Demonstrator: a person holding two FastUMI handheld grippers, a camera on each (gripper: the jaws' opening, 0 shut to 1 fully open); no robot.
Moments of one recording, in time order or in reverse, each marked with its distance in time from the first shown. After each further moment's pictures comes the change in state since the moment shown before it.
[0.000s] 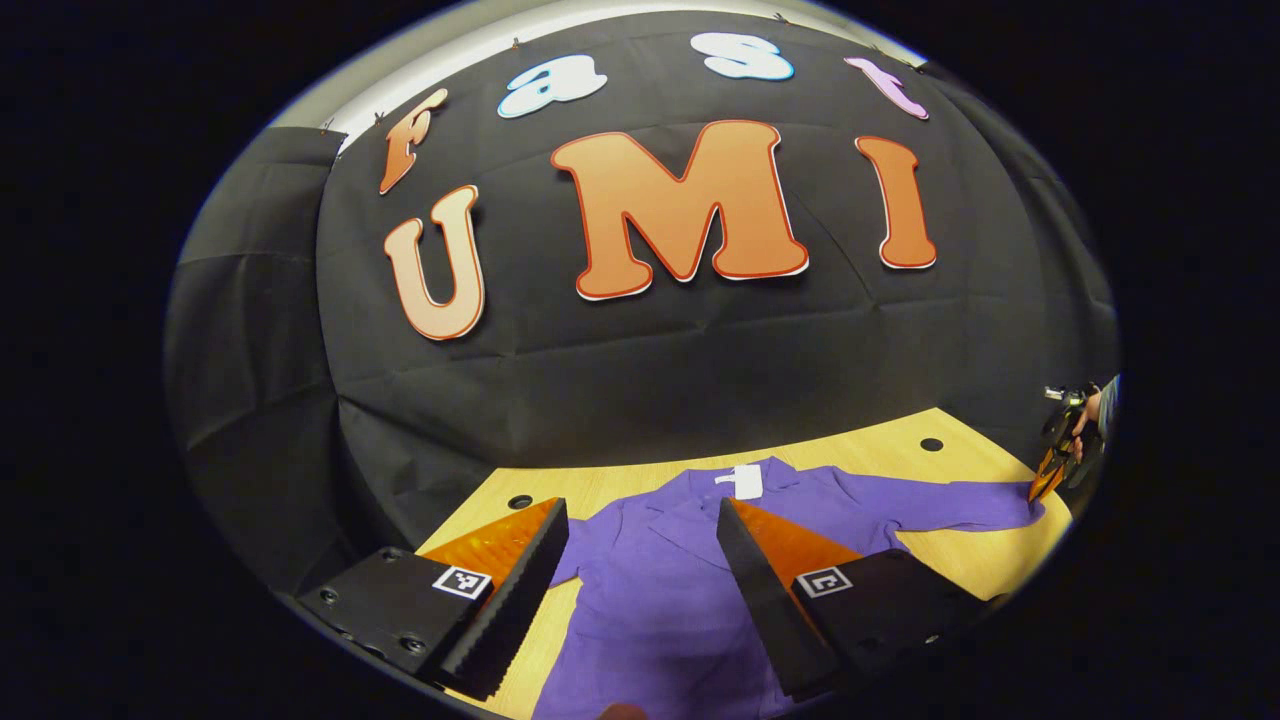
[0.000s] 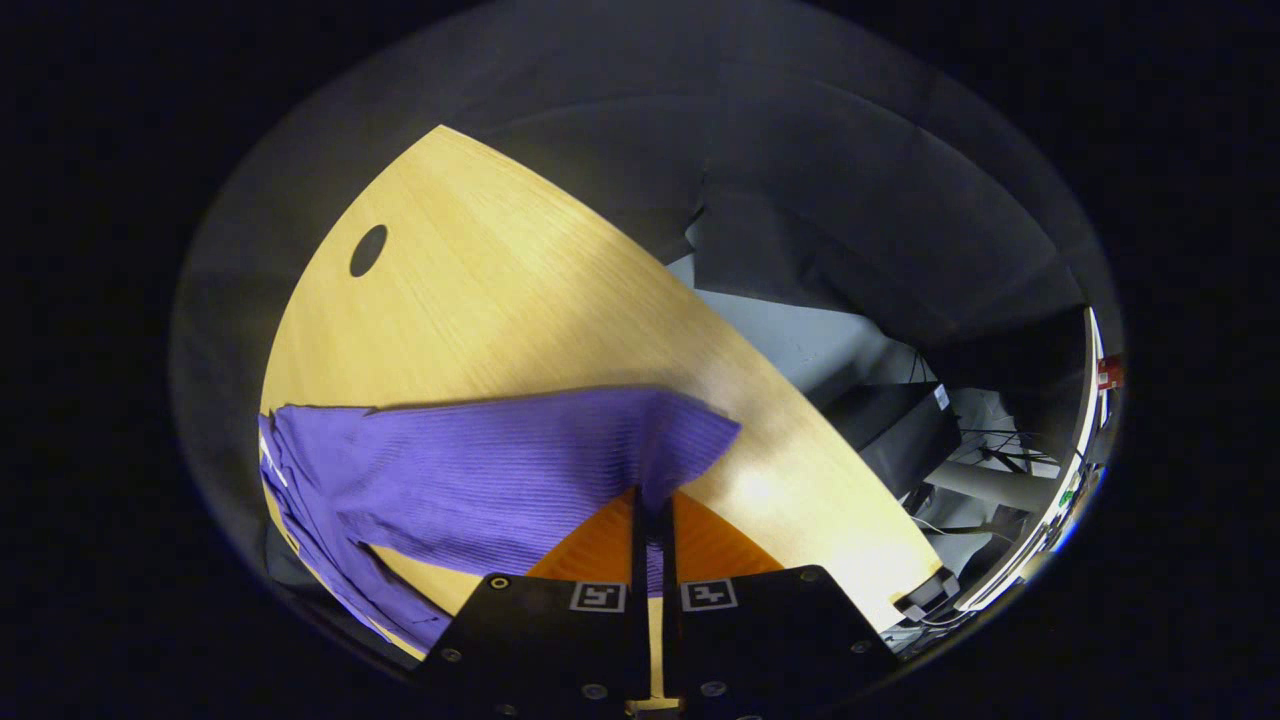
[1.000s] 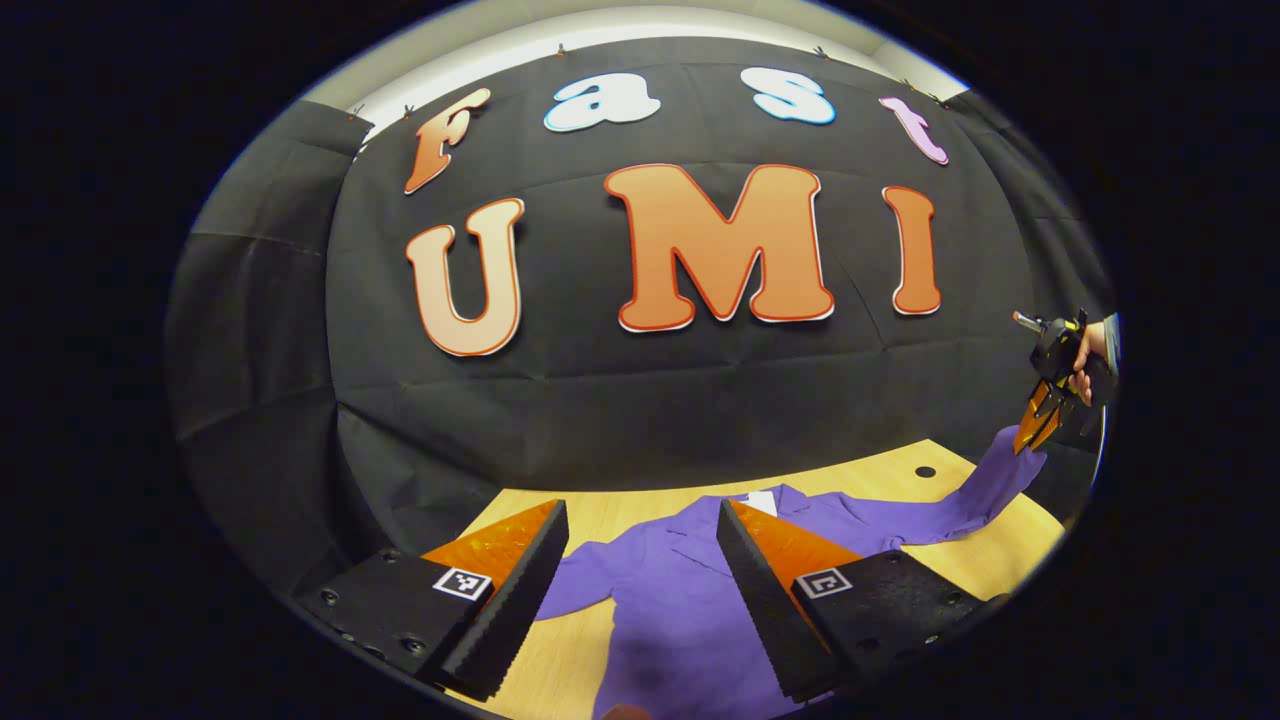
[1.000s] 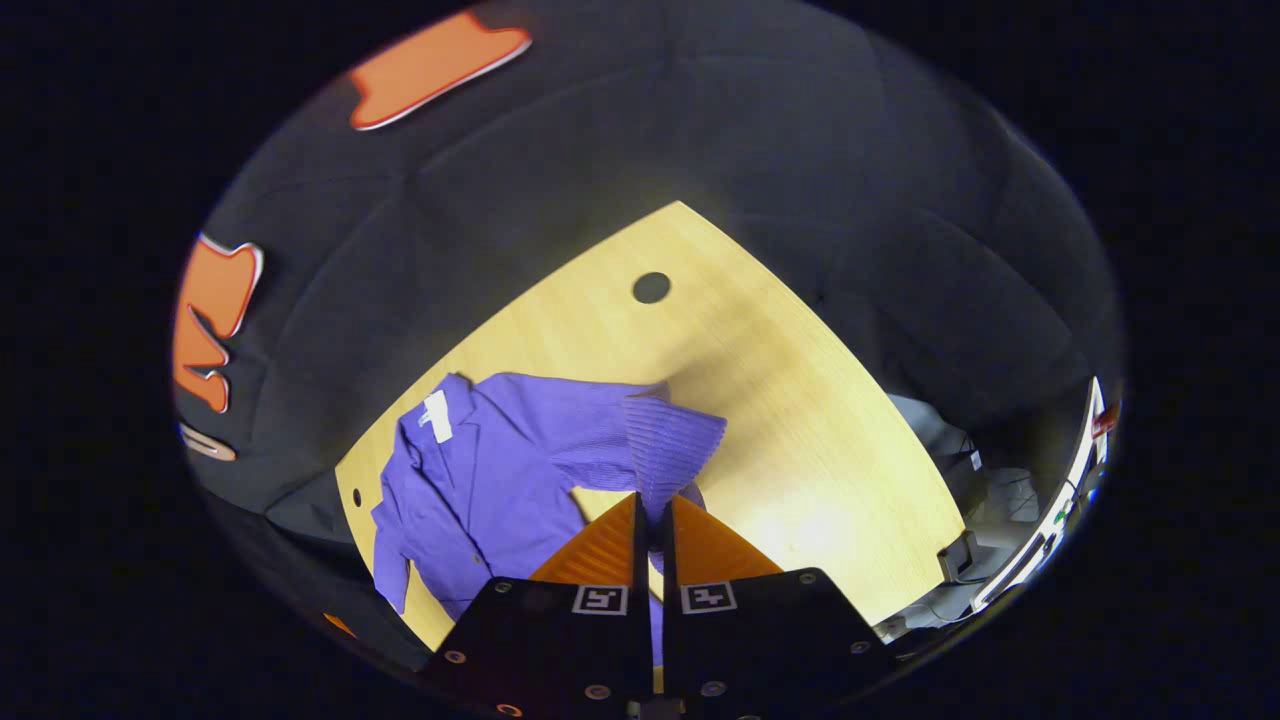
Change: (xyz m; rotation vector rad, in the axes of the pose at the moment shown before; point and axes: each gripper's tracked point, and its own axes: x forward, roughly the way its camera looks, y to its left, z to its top) left arm -0.012 0.095 0.017 -0.068 -0.081 -0.038; right arm -0.187 0.167 -0.050 -0.211 -0.245 0.223
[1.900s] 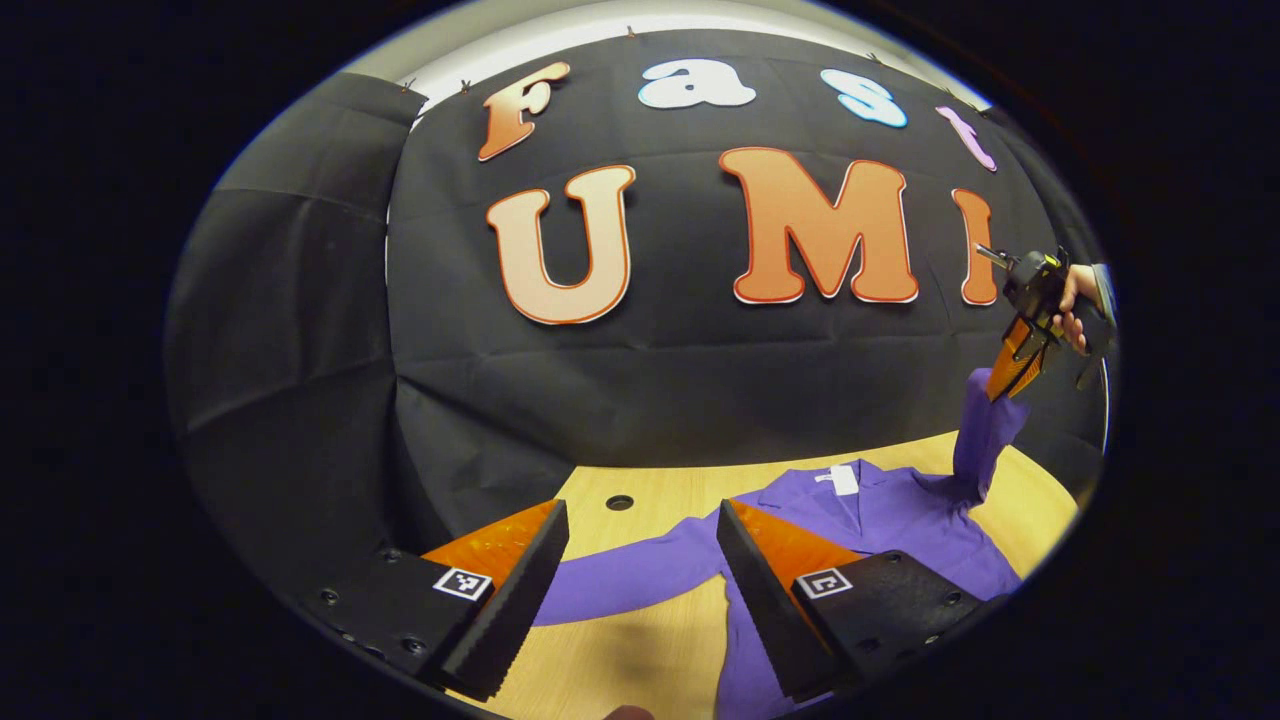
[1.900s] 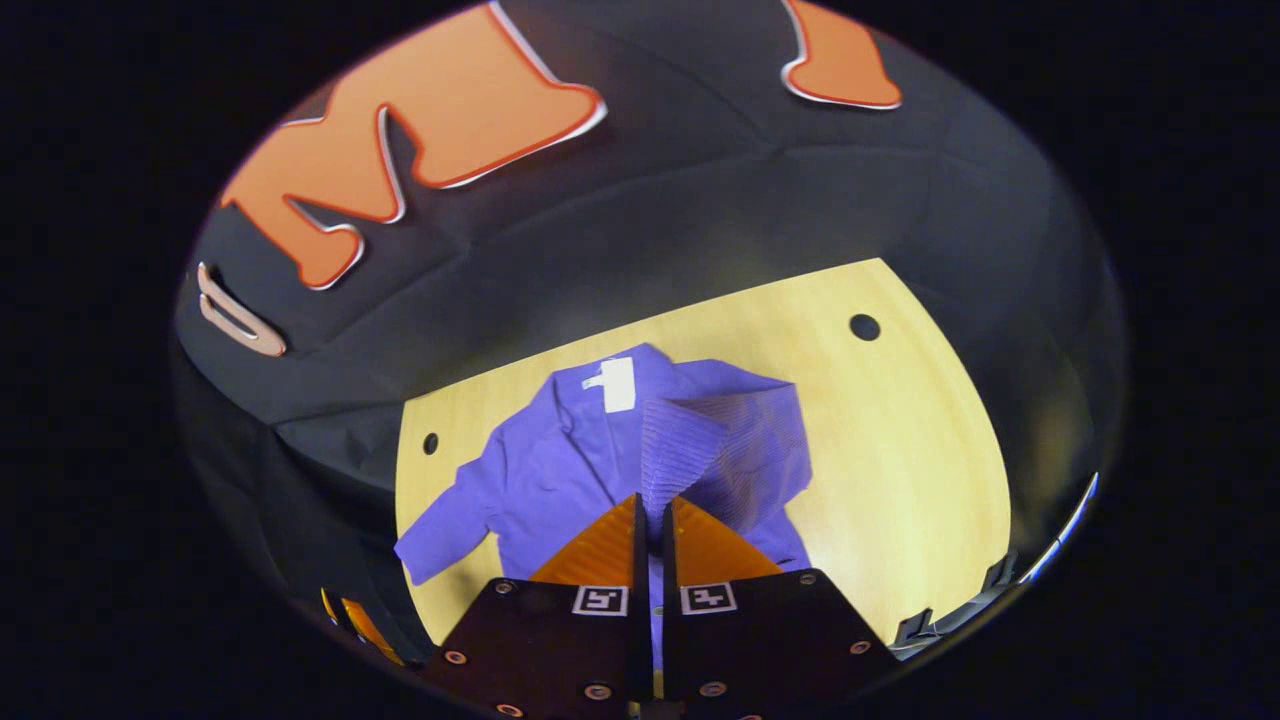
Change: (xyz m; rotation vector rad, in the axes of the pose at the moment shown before) left arm -0.004 0.150 -0.043 -0.027 0.075 0.086; right arm -0.024 0.246 -0.052 -0.285 -0.056 0.146
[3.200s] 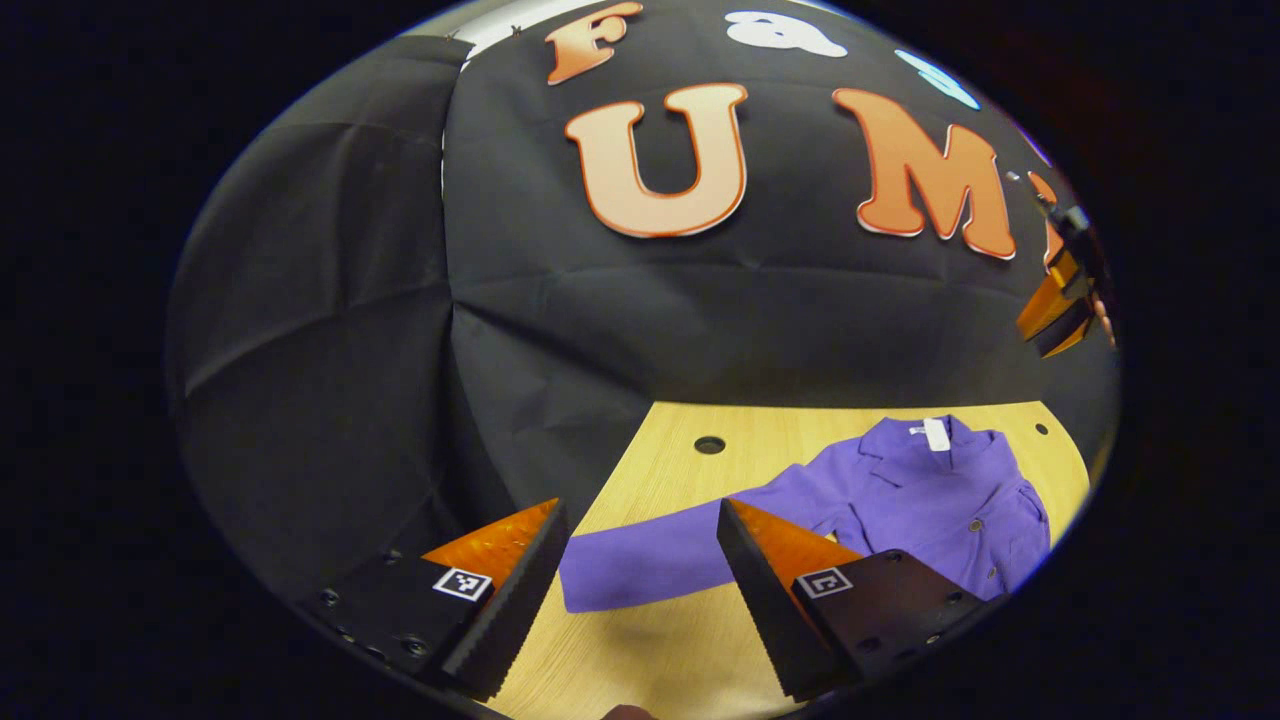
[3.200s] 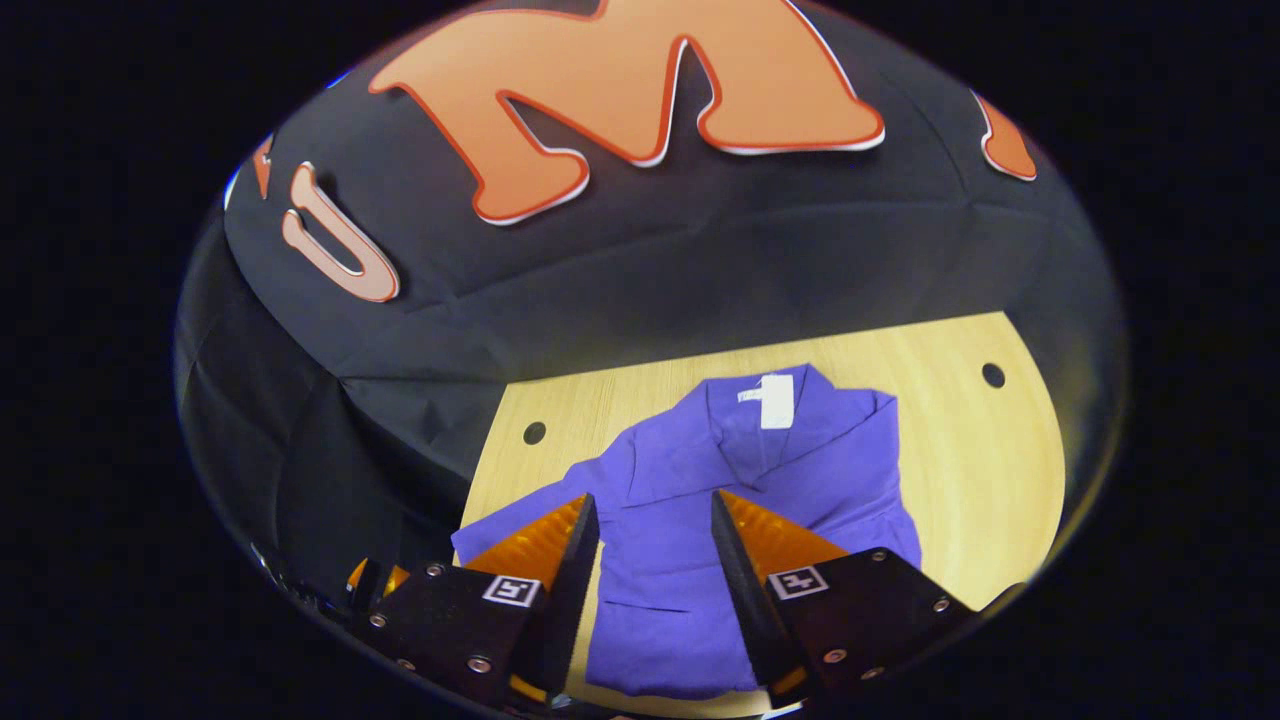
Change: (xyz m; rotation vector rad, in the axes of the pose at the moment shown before) left arm 0.068 0.132 -0.081 -0.053 0.256 0.141; right arm -0.003 0.137 -0.017 -0.175 -0.150 0.195
